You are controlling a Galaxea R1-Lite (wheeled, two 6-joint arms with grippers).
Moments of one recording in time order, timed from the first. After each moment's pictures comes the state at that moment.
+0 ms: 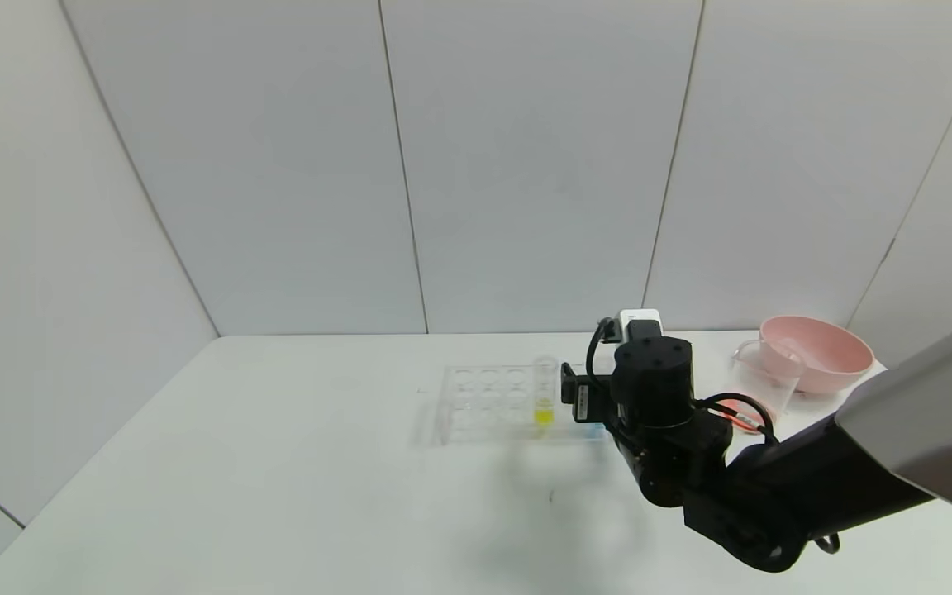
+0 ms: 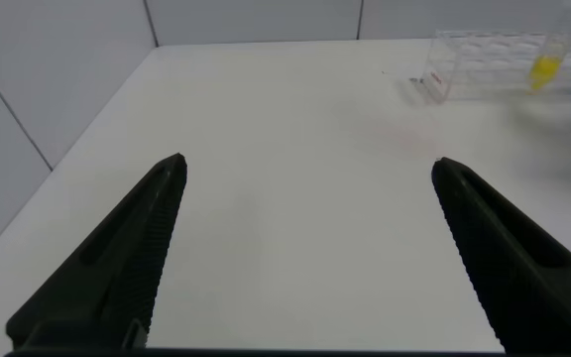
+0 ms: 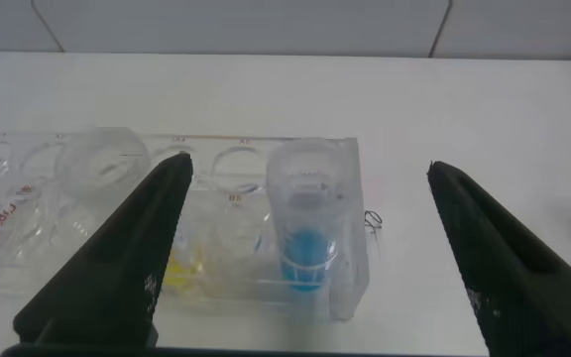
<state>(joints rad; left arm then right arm) 0.00 0.00 0.00 0.00 0.00 0.00 0.66 2.14 -0.97 -0.90 -0.60 0.20</state>
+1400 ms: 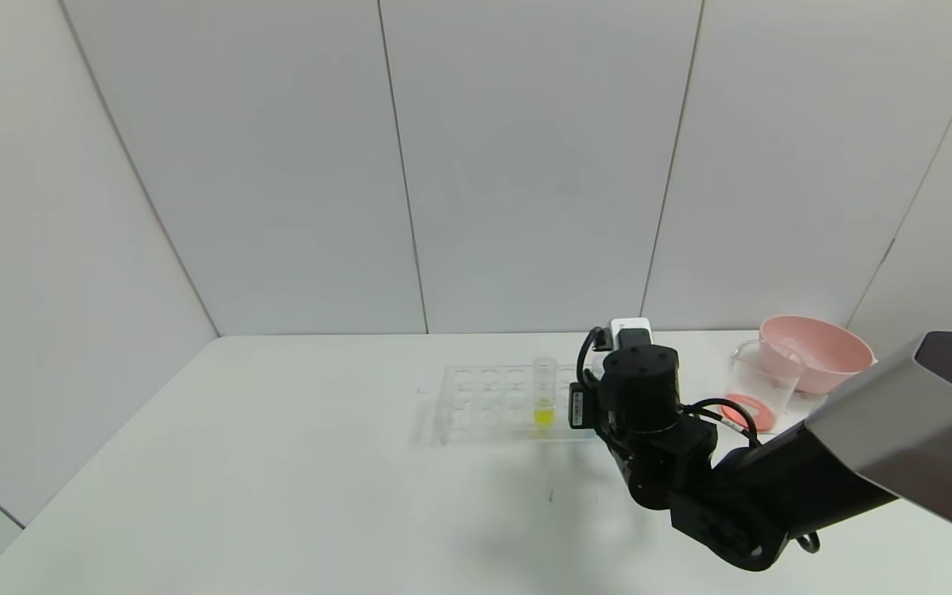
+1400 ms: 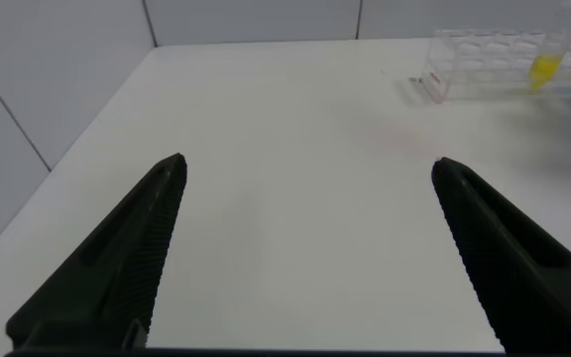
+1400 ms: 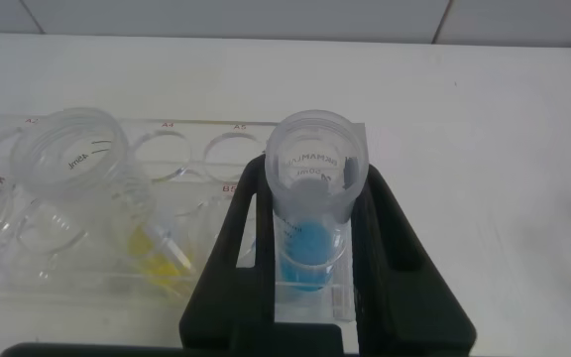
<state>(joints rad) 0.00 0.00 0.00 0.00 0.00 0.00 0.67 2.18 -1.00 -0.90 -0.60 0.20</state>
